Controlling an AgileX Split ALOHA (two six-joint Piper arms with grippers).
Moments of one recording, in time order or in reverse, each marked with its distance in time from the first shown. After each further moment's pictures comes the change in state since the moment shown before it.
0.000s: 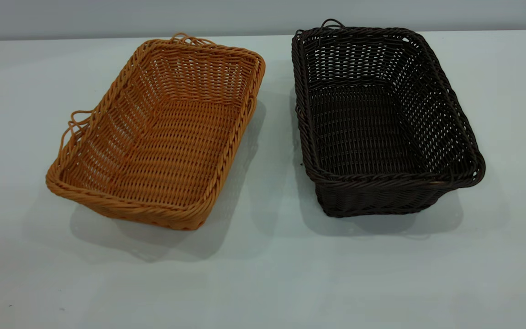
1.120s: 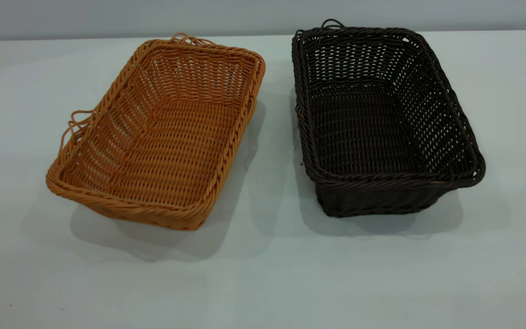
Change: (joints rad) left arm 0.000 0.282 -0.107 0.000 -0.124 -0.027; right arm 0.000 0.240 0.007 0.251 -0.063 -0.127
